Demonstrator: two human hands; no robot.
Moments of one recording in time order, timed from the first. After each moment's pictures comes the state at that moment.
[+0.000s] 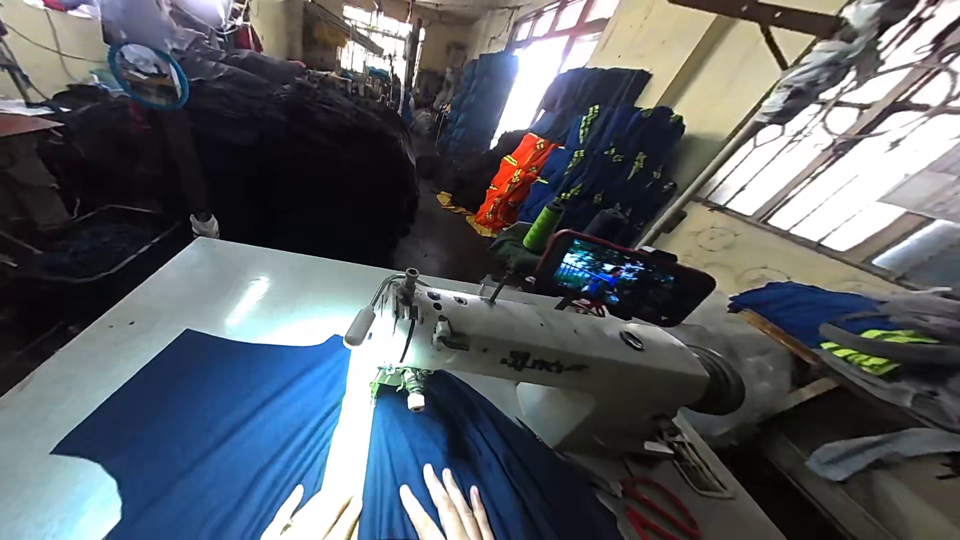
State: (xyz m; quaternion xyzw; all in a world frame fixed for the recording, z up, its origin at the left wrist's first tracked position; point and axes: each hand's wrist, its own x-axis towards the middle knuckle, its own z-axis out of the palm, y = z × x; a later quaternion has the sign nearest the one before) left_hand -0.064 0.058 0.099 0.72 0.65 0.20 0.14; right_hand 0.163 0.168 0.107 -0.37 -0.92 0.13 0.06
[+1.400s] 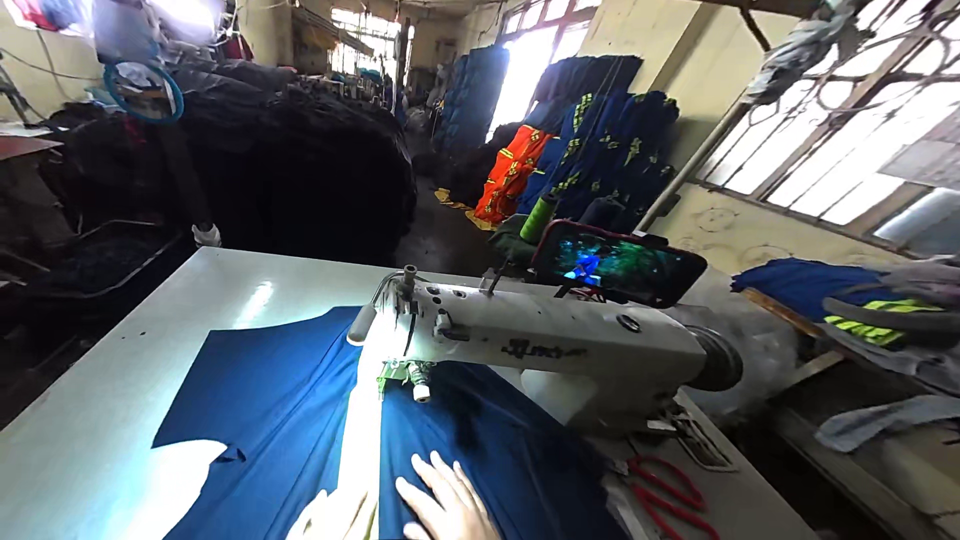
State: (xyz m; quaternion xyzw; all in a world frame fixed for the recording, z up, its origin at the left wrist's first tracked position) left_hand -0.045 0.055 0.097 0.69 0.69 0.20 0.10; right_hand 0.146 0.174 0.097 -0.31 -0.92 0.16 0.16
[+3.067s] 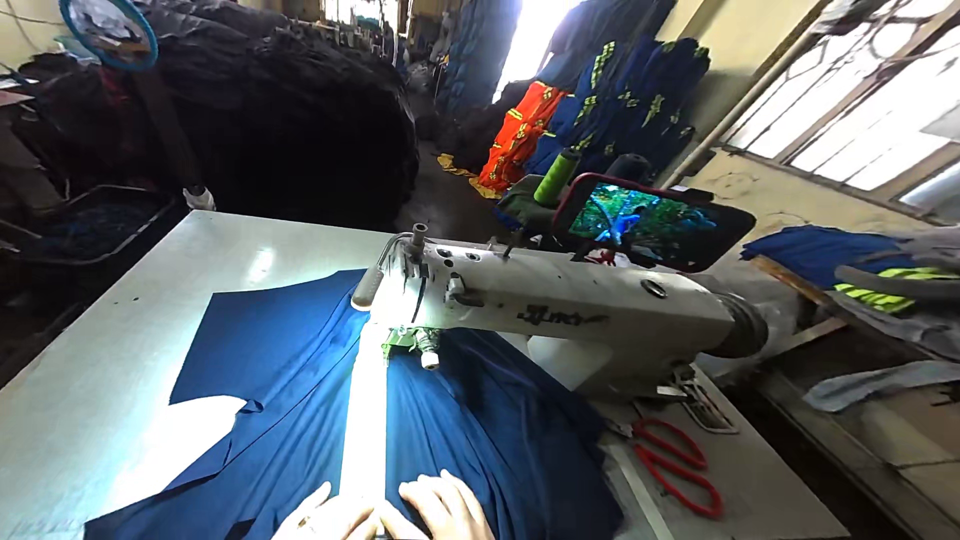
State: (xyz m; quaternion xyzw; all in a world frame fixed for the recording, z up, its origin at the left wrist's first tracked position) left_hand -0.065 0.027 0.090 0.76 0.57 0.30 0.09; right_hand 0.146 0.131 0.100 -0.26 -0.94 0.10 0.18
